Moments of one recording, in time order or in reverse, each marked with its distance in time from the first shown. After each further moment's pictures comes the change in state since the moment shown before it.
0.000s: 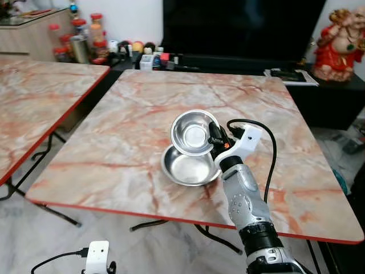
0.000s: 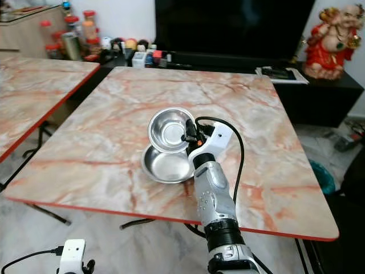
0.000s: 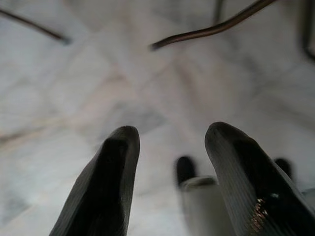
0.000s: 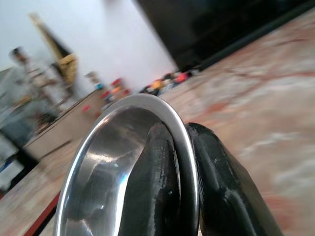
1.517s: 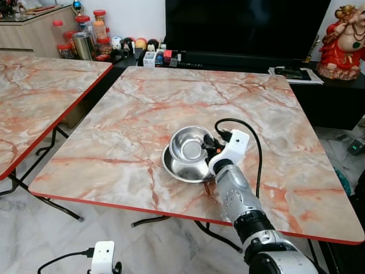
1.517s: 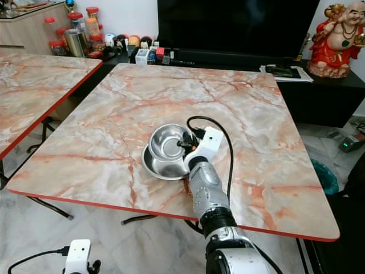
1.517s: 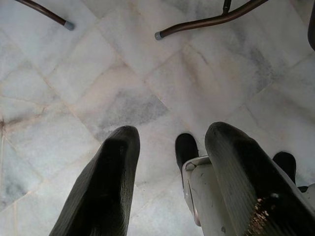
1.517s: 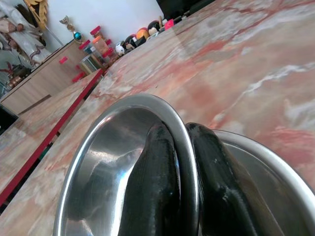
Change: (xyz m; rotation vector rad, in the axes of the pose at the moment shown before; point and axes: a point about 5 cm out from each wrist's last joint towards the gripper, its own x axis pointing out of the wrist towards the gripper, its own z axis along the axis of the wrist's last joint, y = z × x) left arm -0.001 0.010 -0.003 0.006 0.010 0.024; right arm 0.017 0.005 -0.031 -0.026 0.194 -0.075
